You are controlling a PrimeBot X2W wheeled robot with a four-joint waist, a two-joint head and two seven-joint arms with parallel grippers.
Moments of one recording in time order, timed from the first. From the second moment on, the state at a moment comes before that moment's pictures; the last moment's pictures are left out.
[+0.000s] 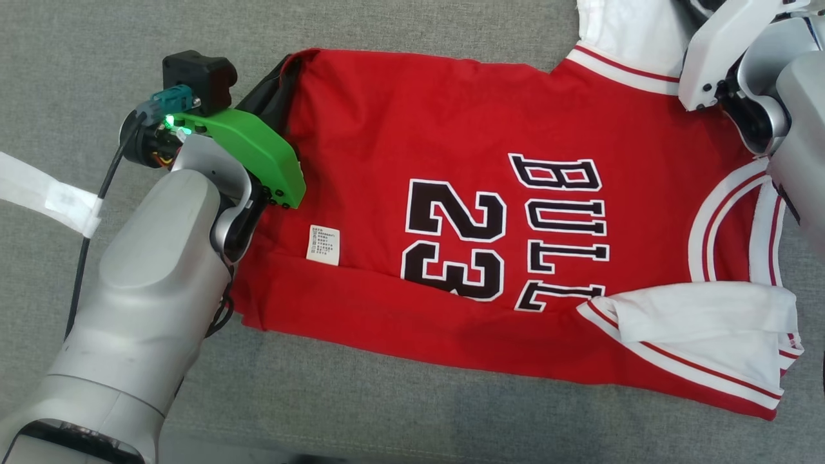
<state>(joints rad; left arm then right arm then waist) -0.96 0.20 -0.64 0.77 -0.68 -0.13 -0.11 -1.21 -0.43 0.76 0.96 0.76 0.13 0.03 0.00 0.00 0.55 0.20</state>
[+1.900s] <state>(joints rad) -0.22 0.49 -0.37 0.19 -1.20 0.04 -0.24 -0.03 -0.27 0.23 -0.07 0.55 0.13 -0.09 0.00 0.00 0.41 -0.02</state>
